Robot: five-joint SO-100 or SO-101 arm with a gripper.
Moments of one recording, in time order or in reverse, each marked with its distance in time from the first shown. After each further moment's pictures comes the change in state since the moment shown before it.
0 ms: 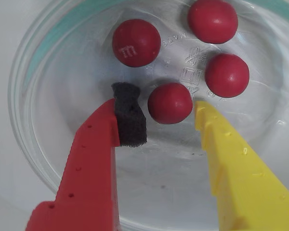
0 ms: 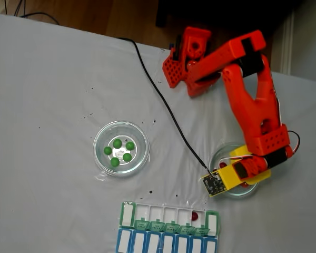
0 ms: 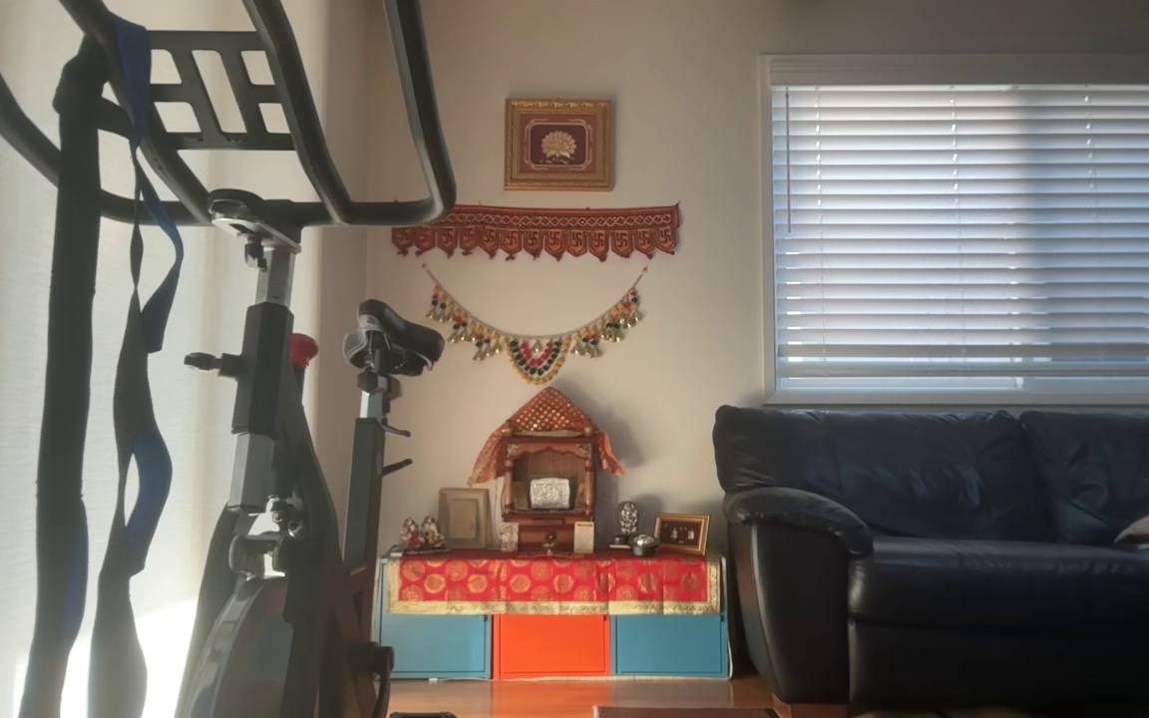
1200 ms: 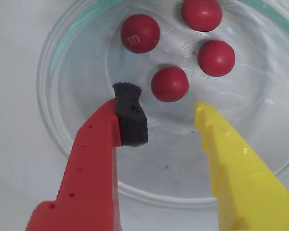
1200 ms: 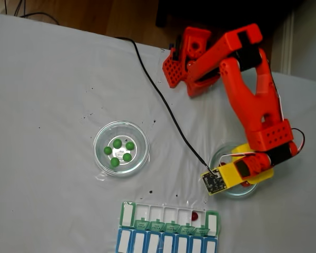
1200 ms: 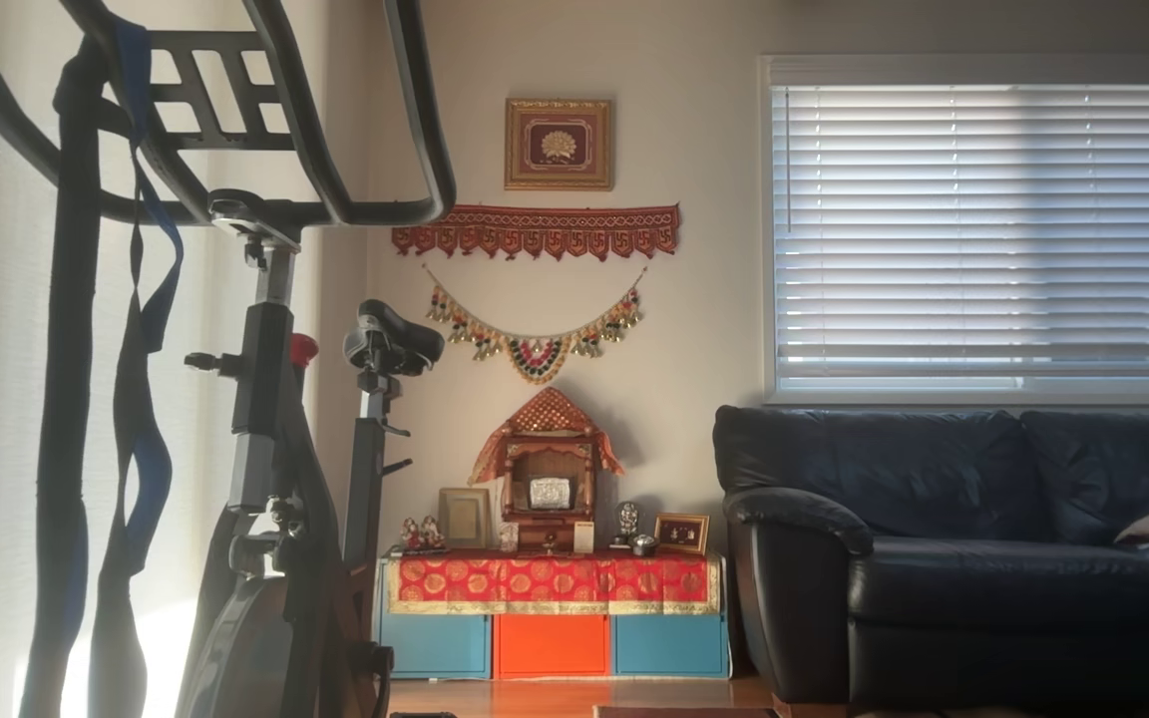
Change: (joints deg) arm 0.9 4.2 -2.5 6.4 0.7
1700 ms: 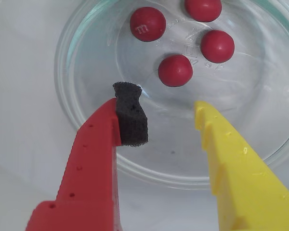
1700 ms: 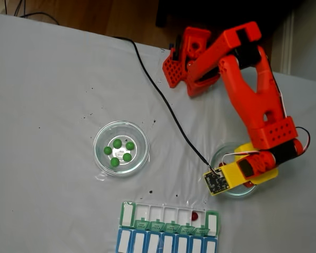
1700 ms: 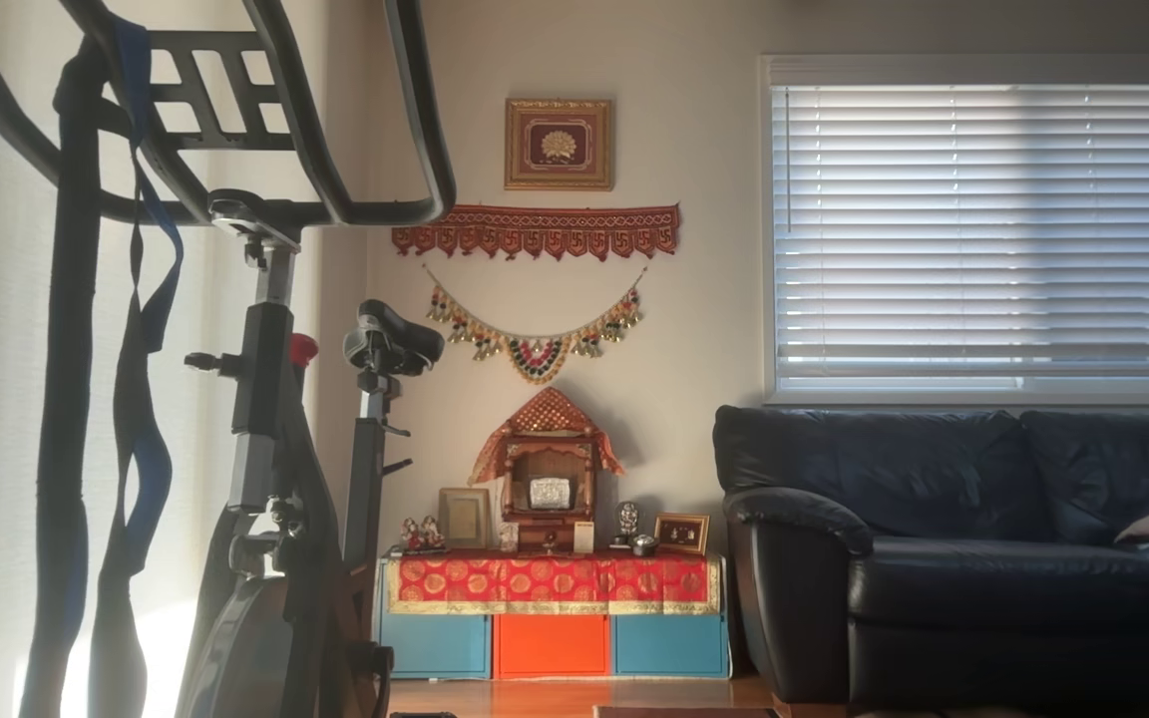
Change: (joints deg) arm 0.3 1.8 -2.8 4.1 0.5
